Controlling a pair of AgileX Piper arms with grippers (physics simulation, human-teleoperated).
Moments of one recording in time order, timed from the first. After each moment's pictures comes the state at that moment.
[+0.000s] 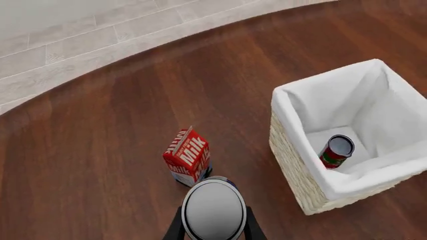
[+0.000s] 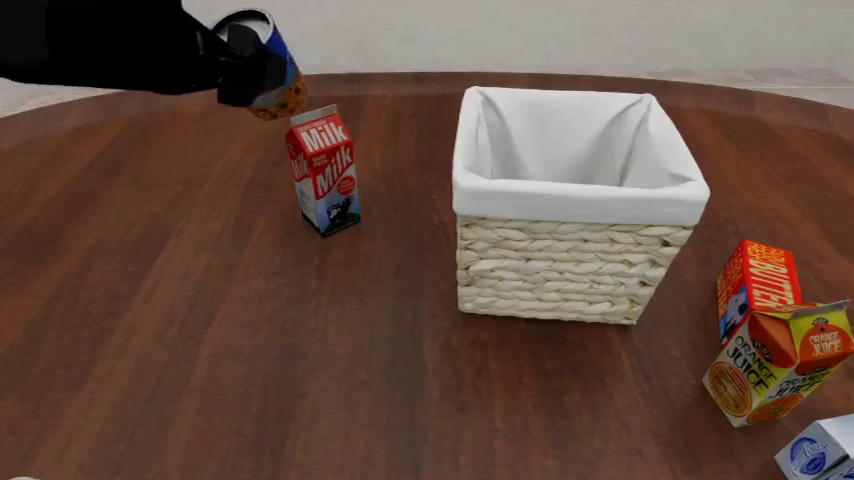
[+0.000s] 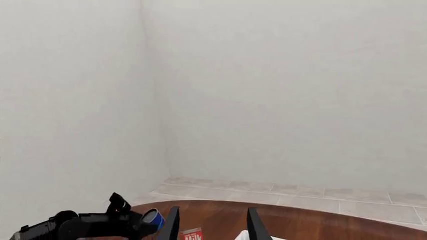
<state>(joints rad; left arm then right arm) -0.37 1.26 -1.16 0.43 0.08 0.44 0.43 -1.19 0.45 0.16</state>
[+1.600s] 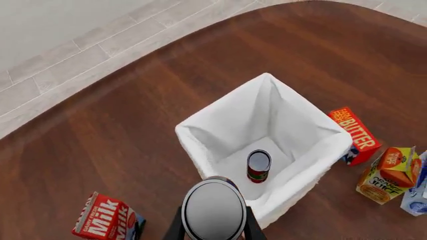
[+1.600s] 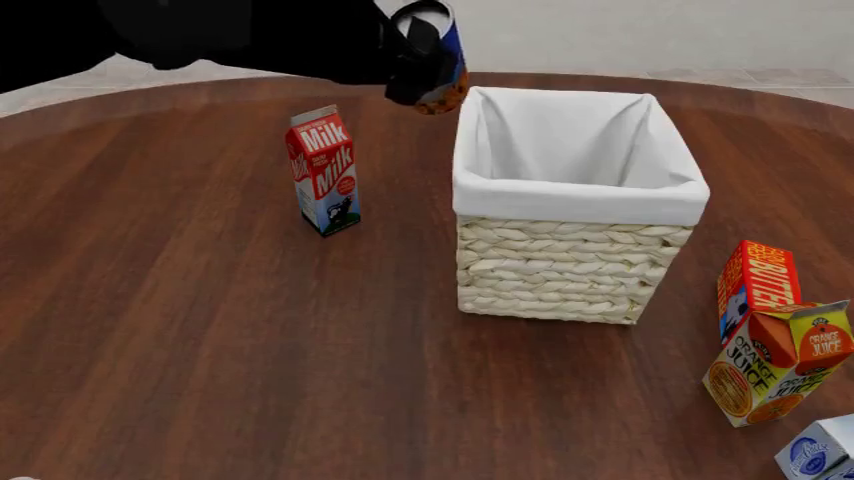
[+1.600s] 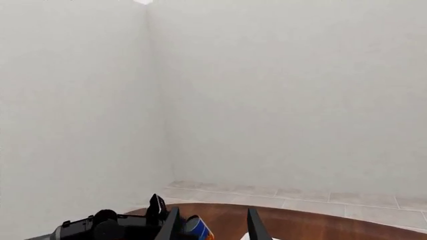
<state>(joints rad) -0.67 1.48 -1.38 0.39 0.10 0.45 0.41 -1.20 0.46 0.16</state>
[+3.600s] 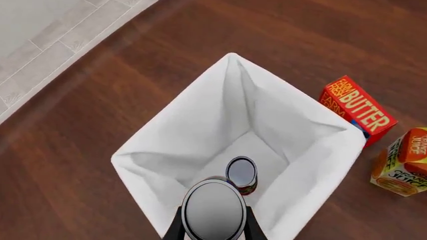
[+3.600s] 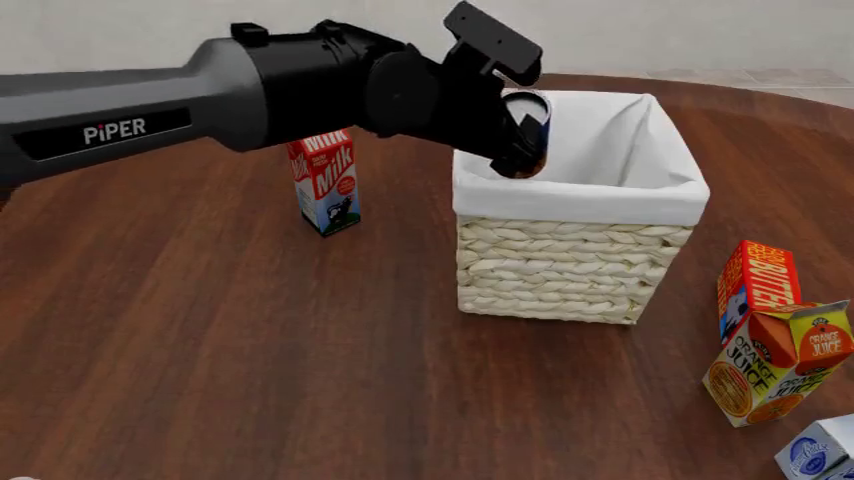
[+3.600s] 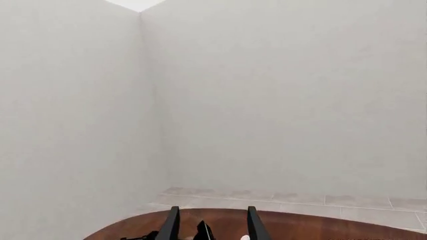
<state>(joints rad) -0.76 1.88 -1.61 0.35 0.22 0.42 0.38 -1.22 0.48 0.18</state>
